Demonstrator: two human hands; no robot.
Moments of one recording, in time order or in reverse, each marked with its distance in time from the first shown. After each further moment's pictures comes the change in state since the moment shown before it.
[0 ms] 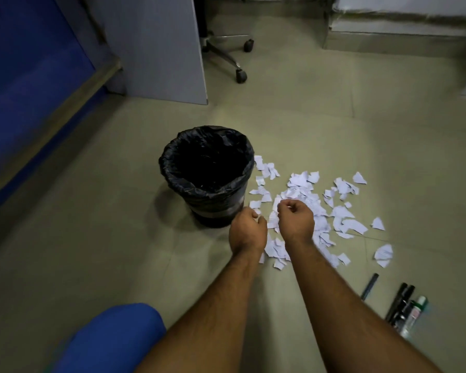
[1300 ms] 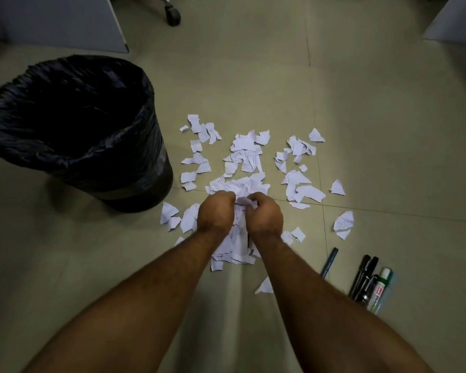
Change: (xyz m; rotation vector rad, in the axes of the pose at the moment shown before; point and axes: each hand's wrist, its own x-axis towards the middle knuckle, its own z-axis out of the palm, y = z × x) left_hand 0.059 -0.043 0.192 0.588 -0.255 0.452; right_hand 0.124 0.158 -0.037 -0.497 -0.051 -0.213
